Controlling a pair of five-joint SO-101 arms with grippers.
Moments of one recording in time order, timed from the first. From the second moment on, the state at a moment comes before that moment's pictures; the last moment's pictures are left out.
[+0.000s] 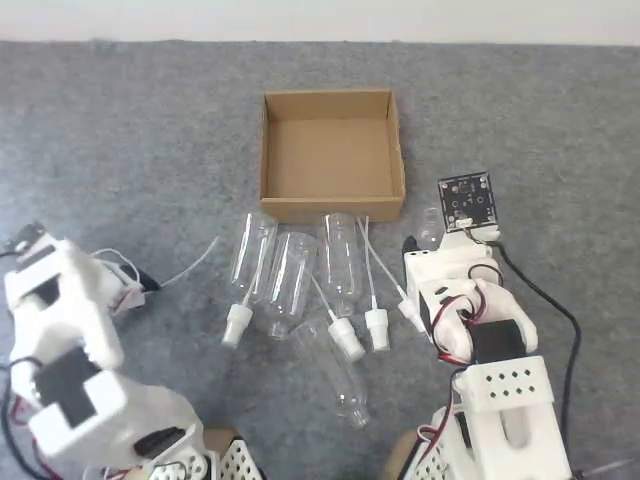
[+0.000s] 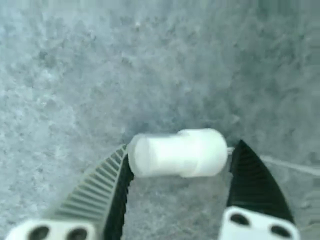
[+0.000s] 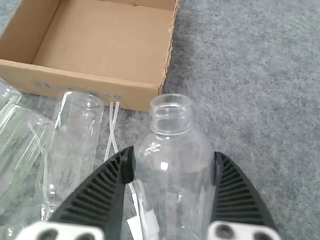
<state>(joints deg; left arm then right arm) -42.7 4.1 38.5 62.4 20.2 -12.7 -60.7 66.3 44.4 0.2</state>
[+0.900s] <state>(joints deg) -43.3 12.1 24.9 63.1 19.4 -12.7 -60.7 66.3 44.4 0.6</state>
